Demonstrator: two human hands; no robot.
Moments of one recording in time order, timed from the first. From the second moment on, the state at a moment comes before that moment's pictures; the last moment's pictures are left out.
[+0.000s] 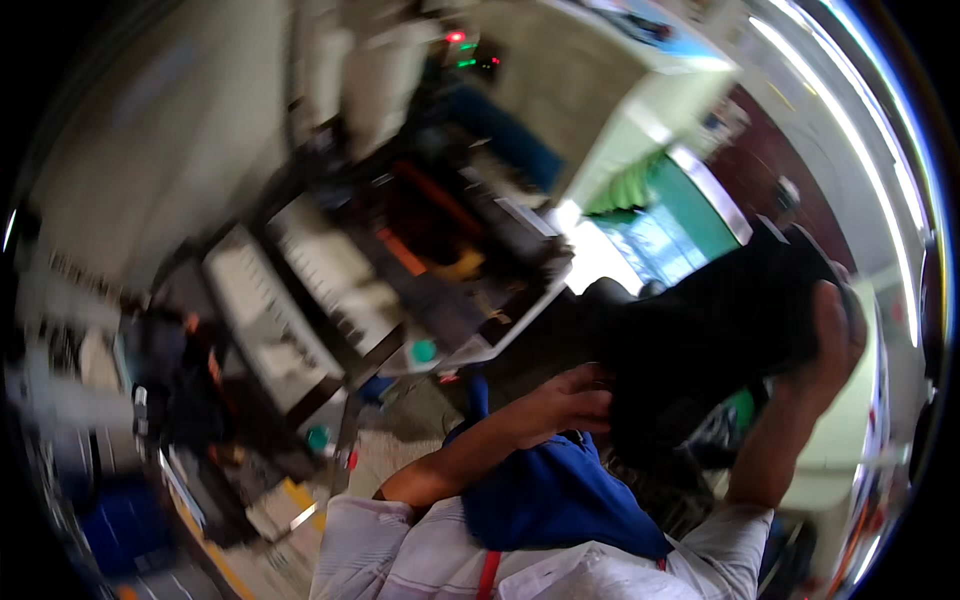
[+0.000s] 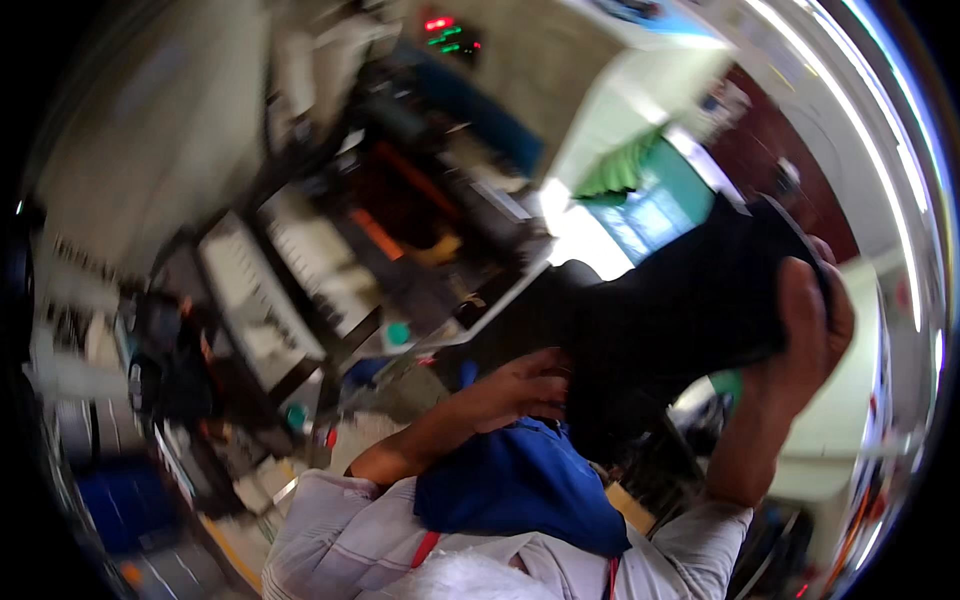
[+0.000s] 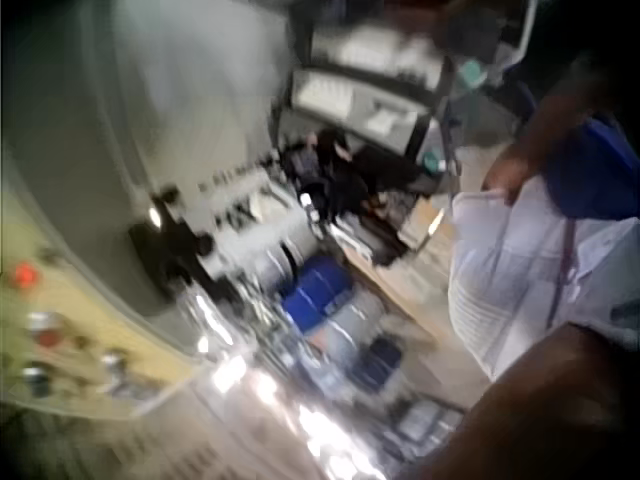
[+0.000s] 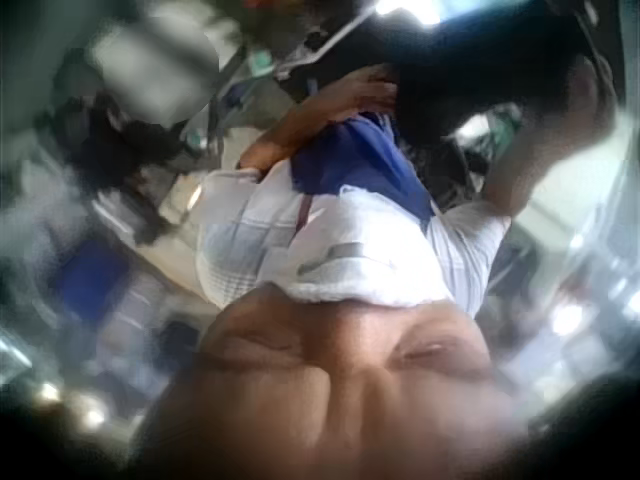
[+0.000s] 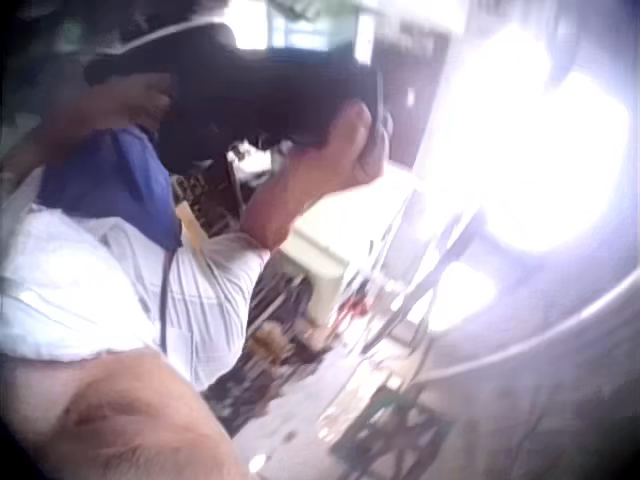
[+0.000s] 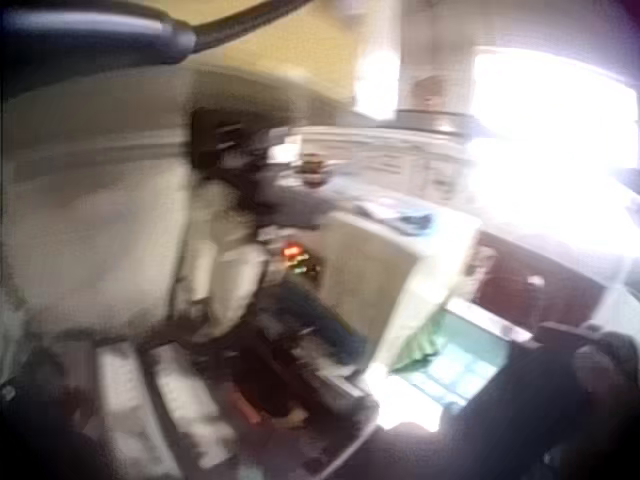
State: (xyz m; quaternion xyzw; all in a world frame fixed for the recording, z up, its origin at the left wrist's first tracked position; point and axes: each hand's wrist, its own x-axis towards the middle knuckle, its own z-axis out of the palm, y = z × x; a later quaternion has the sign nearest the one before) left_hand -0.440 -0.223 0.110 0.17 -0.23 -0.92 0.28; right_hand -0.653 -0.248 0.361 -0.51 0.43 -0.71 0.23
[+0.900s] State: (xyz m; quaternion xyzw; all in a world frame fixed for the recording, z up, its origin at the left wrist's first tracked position) left_hand -0.296 -0.241 0.084 0.42 -0.14 -0.62 0.65; right_hand -0.396 -0.556 0.141 -0.90 0.32 -0.21 0.18
